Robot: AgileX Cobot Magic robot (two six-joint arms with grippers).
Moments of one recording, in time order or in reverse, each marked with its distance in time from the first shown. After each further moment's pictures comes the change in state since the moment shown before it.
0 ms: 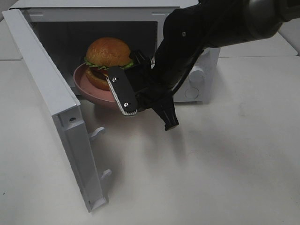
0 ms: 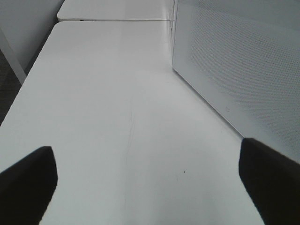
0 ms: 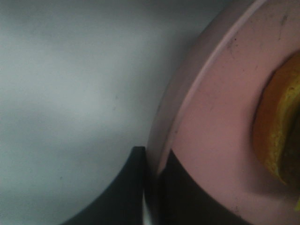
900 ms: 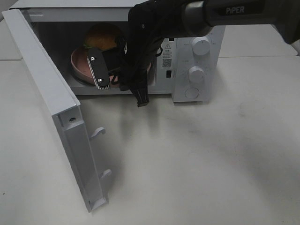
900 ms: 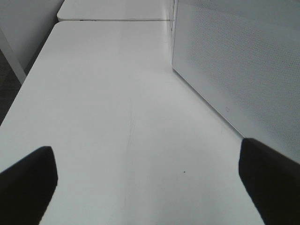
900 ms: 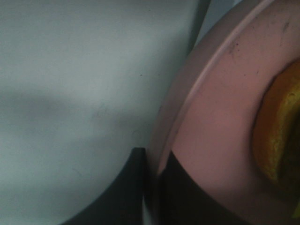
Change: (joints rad) left arm 0.000 0.000 0.000 0.000 0.000 0.000; right arm -0.006 0.295 -0.456 -0.102 0.126 0.144
